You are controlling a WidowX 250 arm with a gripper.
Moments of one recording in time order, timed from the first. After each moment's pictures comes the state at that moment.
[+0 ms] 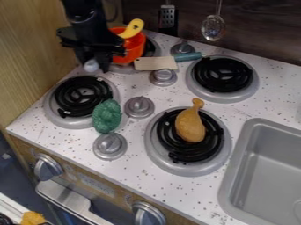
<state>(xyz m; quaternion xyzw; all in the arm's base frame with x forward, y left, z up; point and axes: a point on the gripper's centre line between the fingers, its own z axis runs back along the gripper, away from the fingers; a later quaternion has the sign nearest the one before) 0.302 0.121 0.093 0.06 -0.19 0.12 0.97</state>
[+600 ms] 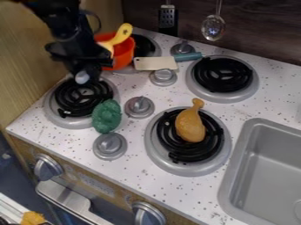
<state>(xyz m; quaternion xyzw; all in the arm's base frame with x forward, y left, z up) 0.293 0.135 0.067 0.04 -0.21 0.13 0.97</state>
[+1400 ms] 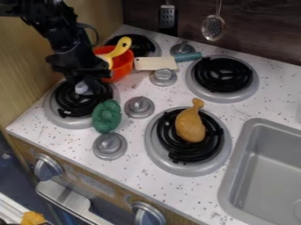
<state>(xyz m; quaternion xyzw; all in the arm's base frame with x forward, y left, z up) 0.291 0.139 0.052 0.03 -0.20 0.13 0.97</state>
